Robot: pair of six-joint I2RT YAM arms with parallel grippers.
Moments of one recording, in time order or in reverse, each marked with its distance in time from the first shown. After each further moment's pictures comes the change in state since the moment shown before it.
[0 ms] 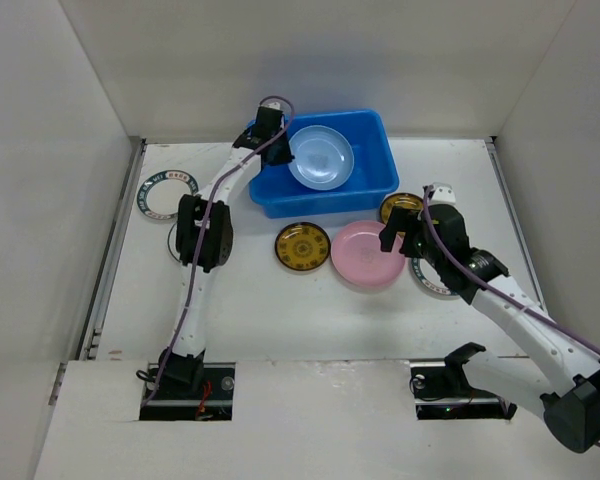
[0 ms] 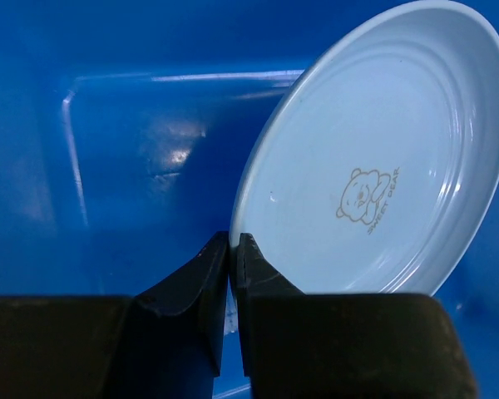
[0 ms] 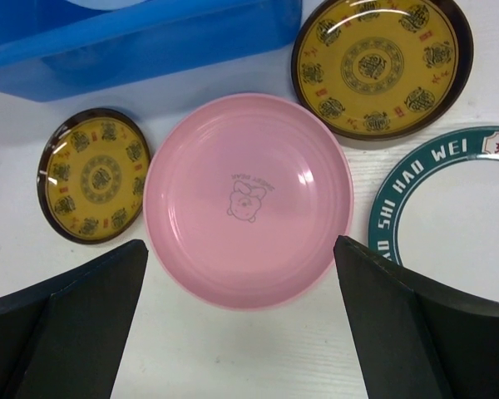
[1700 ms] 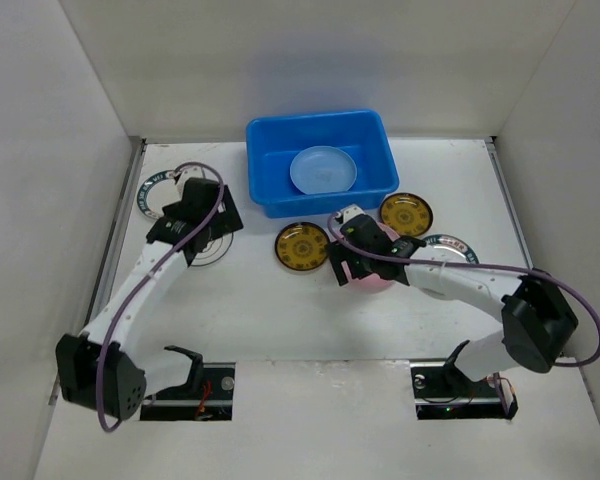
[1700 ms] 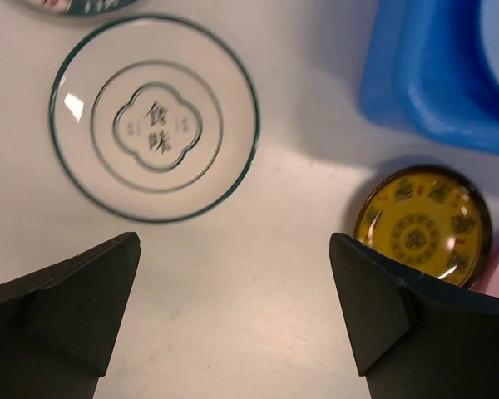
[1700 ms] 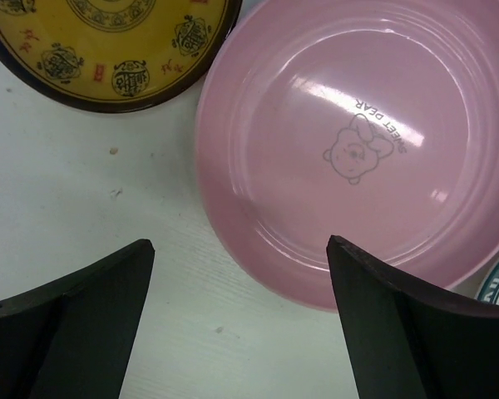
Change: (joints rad) left arm 0.021 -1.173 -1.143 -0.136 -0.356 -0.068; right arm 0.309 0.452 0.129 -0.042 -0.007 -0.196
